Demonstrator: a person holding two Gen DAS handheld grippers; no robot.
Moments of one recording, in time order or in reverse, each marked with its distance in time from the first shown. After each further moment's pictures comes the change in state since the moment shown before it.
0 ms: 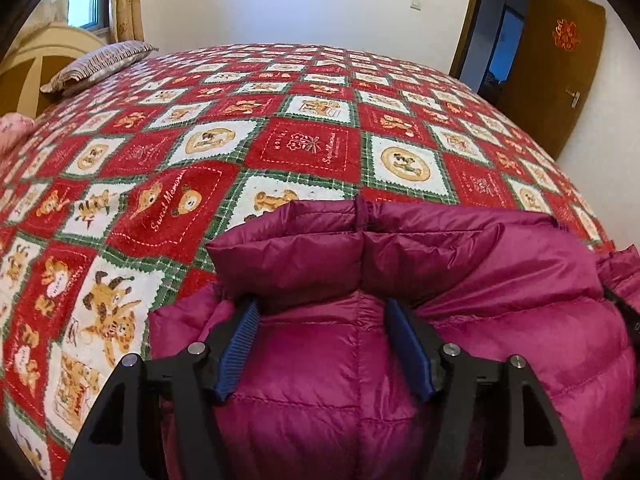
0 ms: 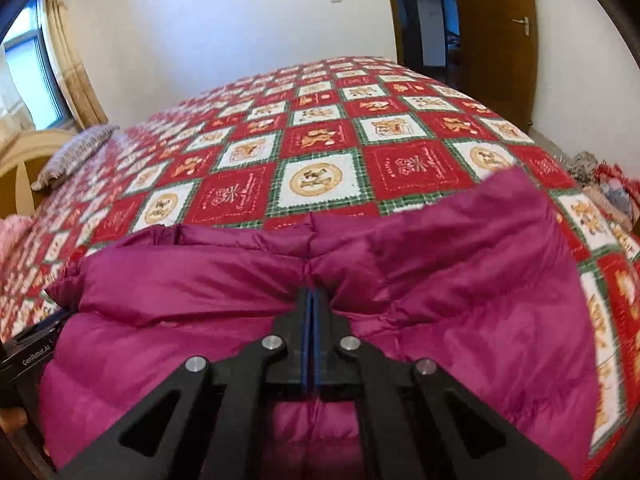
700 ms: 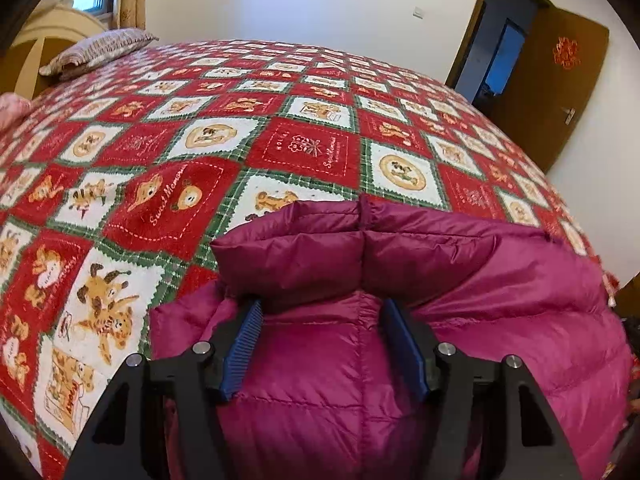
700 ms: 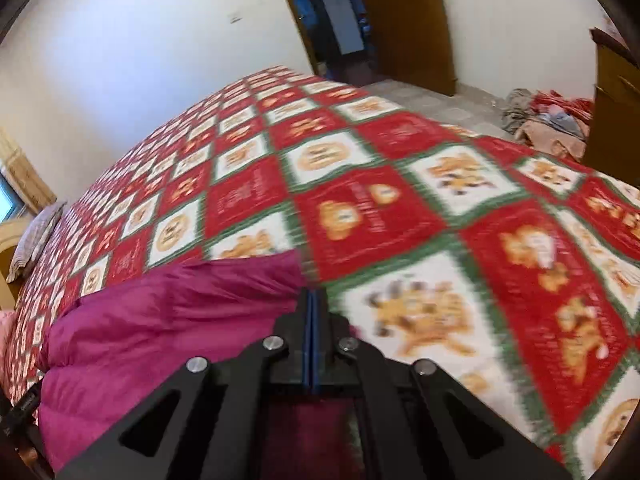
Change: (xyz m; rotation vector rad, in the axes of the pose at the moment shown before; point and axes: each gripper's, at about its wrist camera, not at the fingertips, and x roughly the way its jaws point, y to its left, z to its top) left arm -0.005 0.002 0.000 -0.031 -0.002 -0.038; right arm -0.046 -0.131 0.004 0.279 -0.027 -0.134
